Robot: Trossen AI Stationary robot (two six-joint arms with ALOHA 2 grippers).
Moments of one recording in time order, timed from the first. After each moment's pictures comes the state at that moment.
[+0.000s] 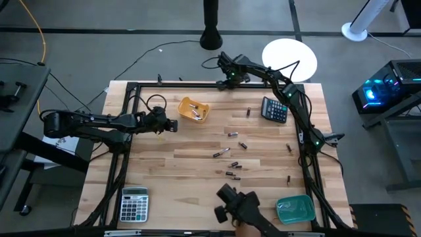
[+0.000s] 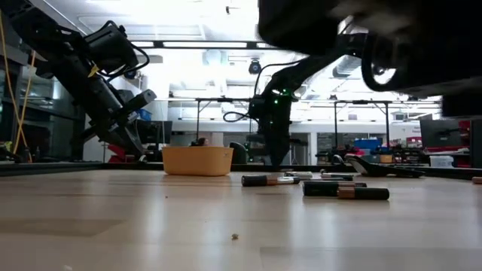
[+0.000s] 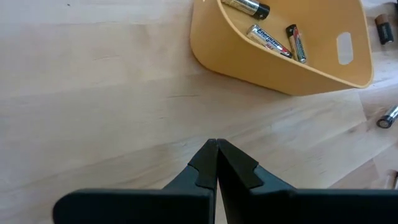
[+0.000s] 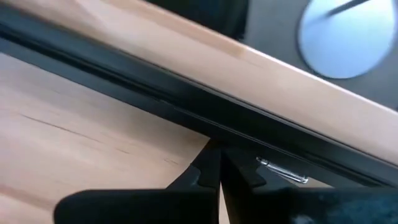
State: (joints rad) left arm 0.29 1.11 0.35 -0.11 -0.26 -0.99; right arm -0.76 2.48 2.17 -1.09 0.02 0.41
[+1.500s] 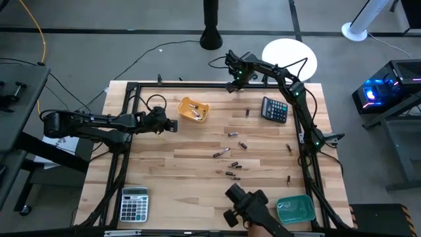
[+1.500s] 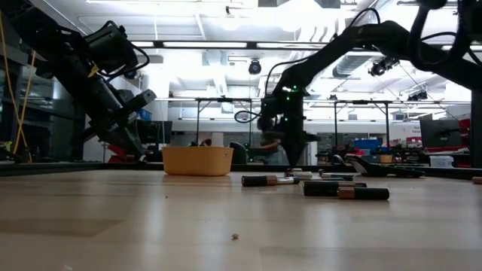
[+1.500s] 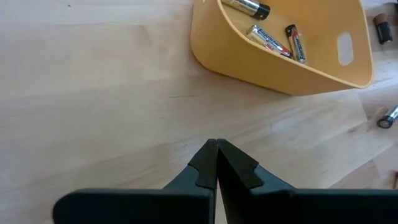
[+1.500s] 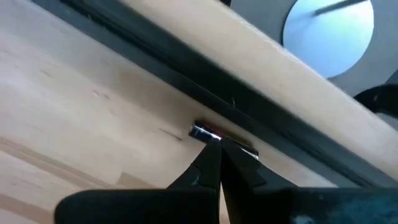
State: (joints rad) left arm 0.29 1.11 0.35 -0.11 -0.26 -0.99; right arm -0.80 2.37 2.02 -1.13 0.02 0.20
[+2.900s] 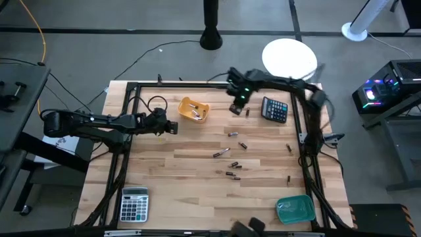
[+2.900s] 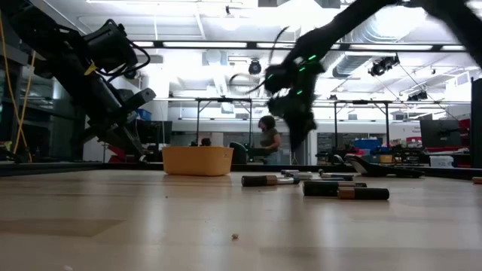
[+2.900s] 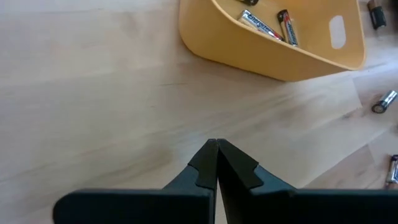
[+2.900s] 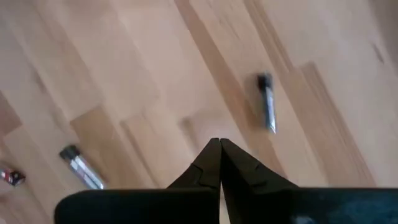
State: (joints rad) left arm 0.26 1.11 0.35 -0.11 -0.25 -0.99; right arm -0.61 1.96 1.51 -0.92 -0.15 -0.10
